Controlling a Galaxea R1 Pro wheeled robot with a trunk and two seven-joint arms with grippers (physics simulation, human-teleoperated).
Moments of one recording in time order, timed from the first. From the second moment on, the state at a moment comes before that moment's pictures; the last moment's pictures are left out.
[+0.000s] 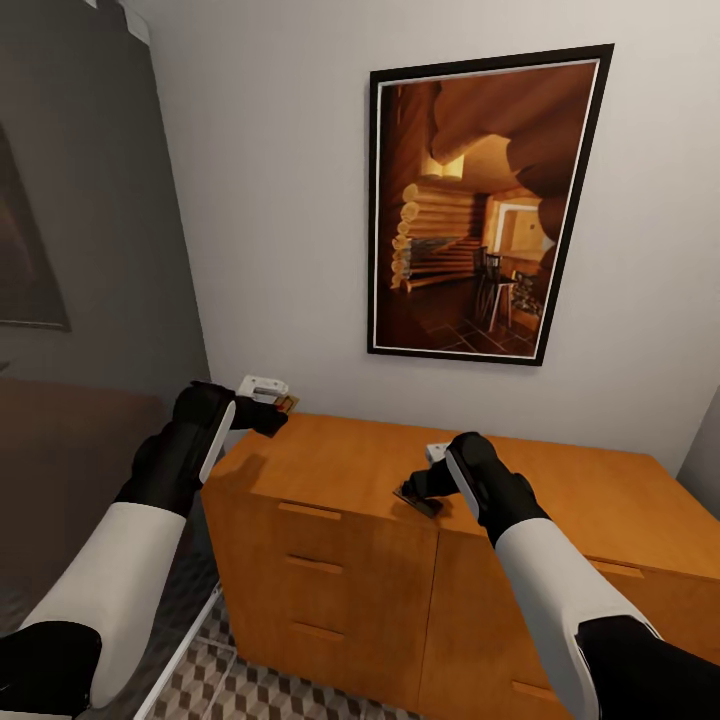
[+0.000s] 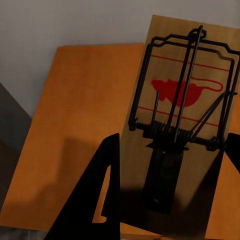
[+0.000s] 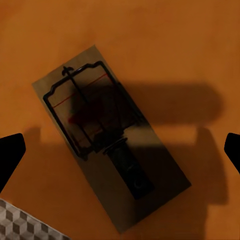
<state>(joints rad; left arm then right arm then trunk) -0.95 0.02 -0.11 -1.12 -0.10 1.04 -0.18 -0.92 0.09 0.09 -0.74 0.09 1.04 0.20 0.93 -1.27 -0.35</state>
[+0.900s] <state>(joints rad) -0.95 0.02 -0.11 -1.11 -0.10 1.04 -0.18 -0.92 0.09 0.09 -0.73 0.10 1.04 0.20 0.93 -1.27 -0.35</state>
